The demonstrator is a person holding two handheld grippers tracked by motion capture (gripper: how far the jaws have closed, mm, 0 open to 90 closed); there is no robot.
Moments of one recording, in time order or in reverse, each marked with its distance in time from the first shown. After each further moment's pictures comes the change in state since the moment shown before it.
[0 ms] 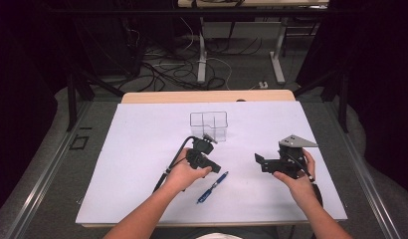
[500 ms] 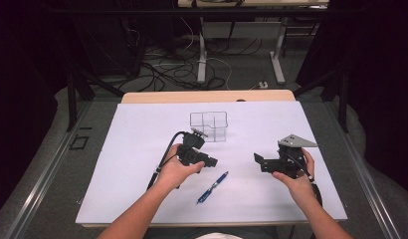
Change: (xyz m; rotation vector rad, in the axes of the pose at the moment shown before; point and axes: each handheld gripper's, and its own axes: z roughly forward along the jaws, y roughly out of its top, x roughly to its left) left arm 0.009 -0.004 -0.031 -0.132 -0.014 -0.002; right arm 0.001 0.002 0.000 -0.017 0.006 -0.017
